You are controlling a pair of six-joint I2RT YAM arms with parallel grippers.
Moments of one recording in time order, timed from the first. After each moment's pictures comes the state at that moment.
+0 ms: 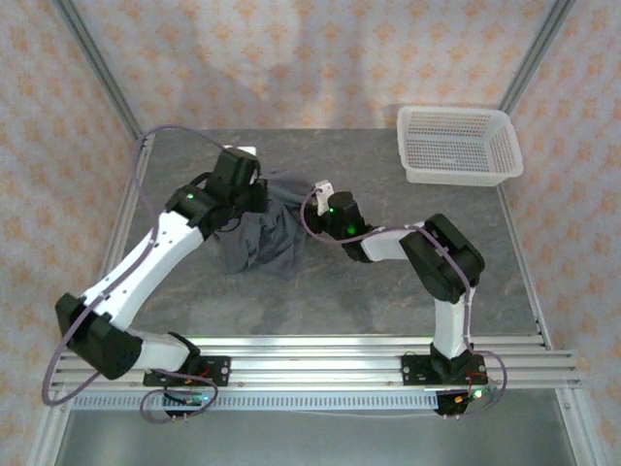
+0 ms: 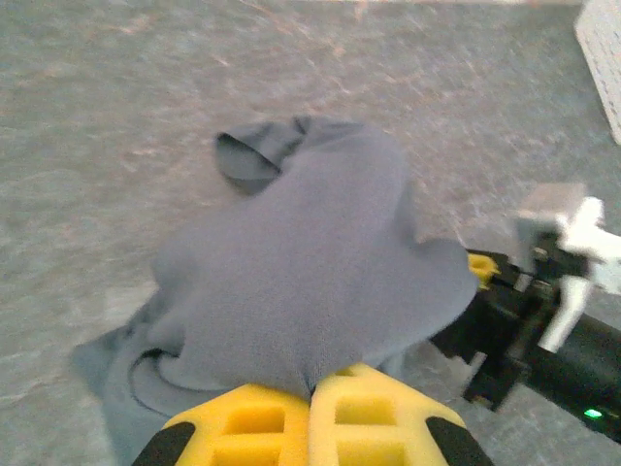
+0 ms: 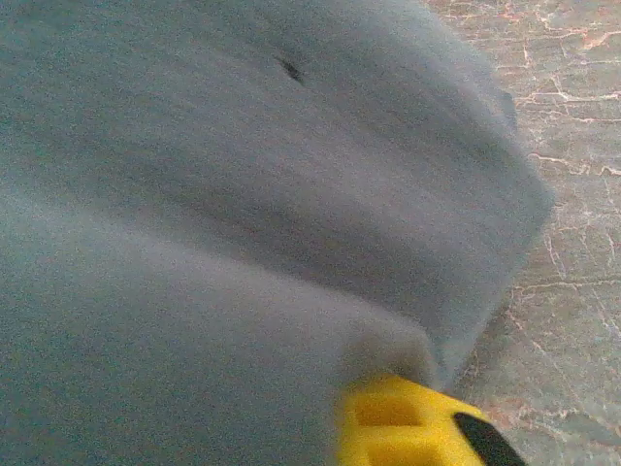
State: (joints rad) left arm -0.46 1.33 1.37 -0.80 -0.24 -0.40; right arm 0.64 1.91 0.97 0.55 -0.13 0.23
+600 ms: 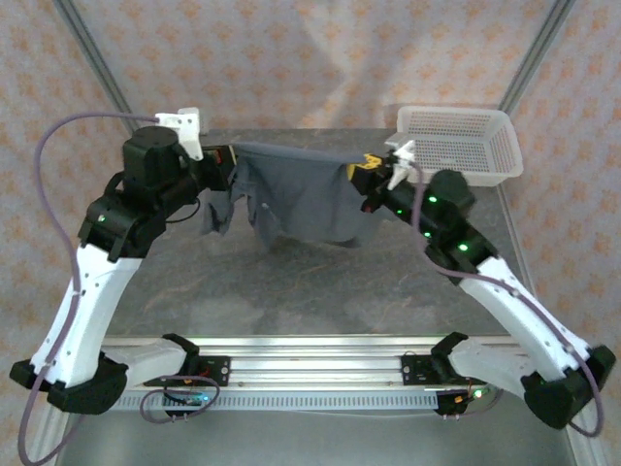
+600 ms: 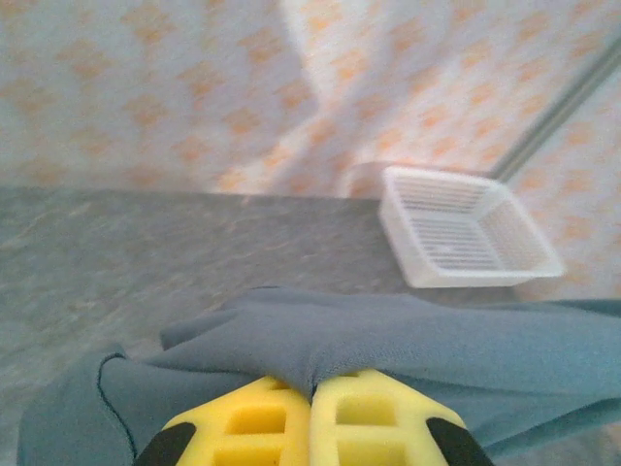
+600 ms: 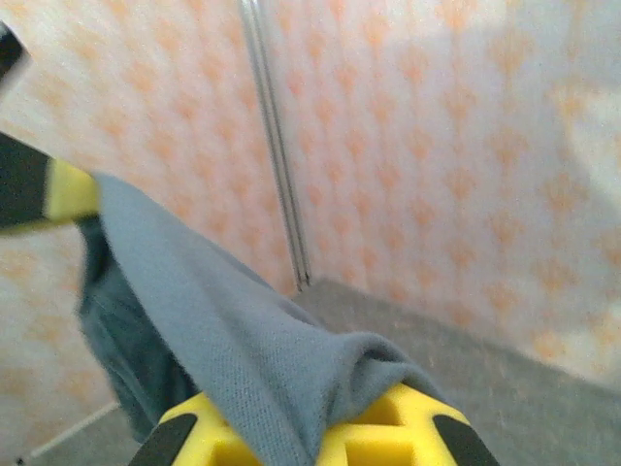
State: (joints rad) left arm -0.37 1.14 1.66 -0.85 -0.01 -0.38; right arm 0.58 0.99 1.09 0.00 -0.24 0.15
